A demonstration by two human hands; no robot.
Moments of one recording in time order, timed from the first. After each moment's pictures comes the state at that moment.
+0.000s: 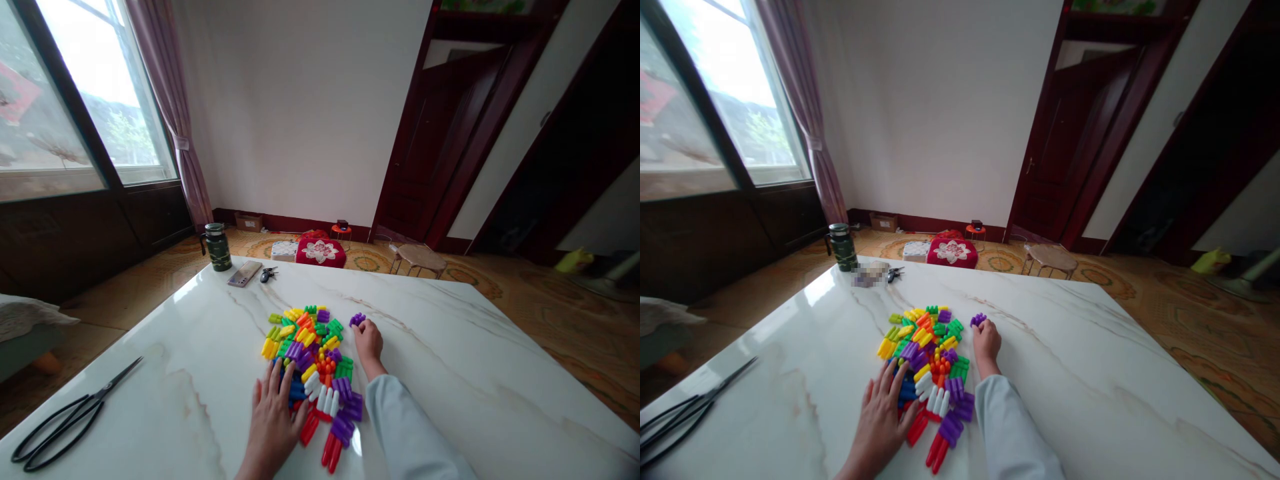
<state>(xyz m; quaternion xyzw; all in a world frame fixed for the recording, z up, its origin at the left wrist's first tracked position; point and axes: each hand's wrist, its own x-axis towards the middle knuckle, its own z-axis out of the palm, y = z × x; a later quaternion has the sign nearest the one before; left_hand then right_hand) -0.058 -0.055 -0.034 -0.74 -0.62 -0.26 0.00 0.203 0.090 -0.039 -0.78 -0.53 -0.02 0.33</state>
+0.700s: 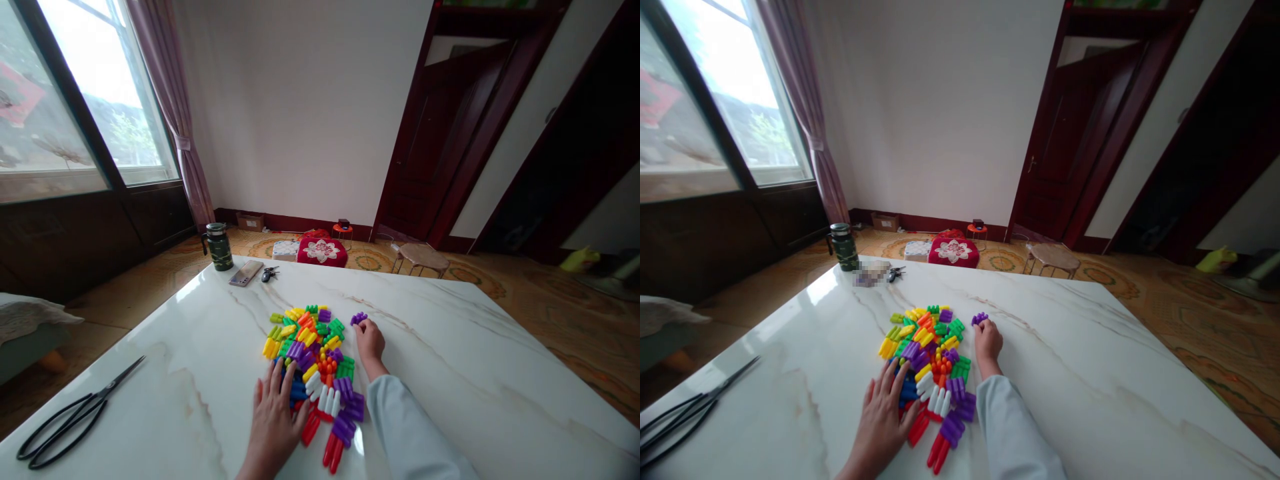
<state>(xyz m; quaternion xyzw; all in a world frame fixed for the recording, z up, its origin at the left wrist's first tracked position) -0.059 -0.055 -0.035 -0.74 -0.62 -0.26 0.01 0.201 0.088 -0.035 -0.78 -0.53 -0.01 0.32</state>
